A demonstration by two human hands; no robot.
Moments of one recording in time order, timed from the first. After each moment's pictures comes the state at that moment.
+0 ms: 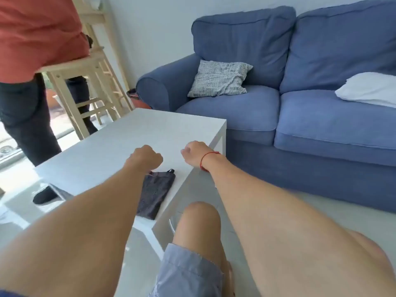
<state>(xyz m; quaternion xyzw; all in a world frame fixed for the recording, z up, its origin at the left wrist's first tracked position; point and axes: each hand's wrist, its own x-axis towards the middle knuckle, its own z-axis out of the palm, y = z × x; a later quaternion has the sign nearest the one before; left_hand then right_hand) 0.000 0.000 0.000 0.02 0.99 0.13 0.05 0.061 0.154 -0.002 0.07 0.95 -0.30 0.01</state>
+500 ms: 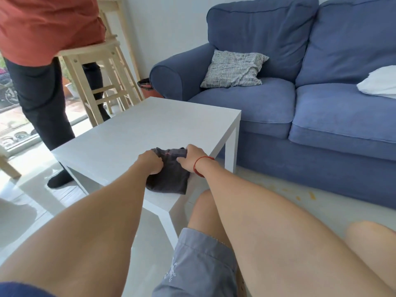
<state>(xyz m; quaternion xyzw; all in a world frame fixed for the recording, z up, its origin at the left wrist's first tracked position) 0.021 -0.038 -0.028 -0.02 0.99 0.13 0.09 0.060 0.094 -0.035 0.12 0.93 -0.36 0.05</state>
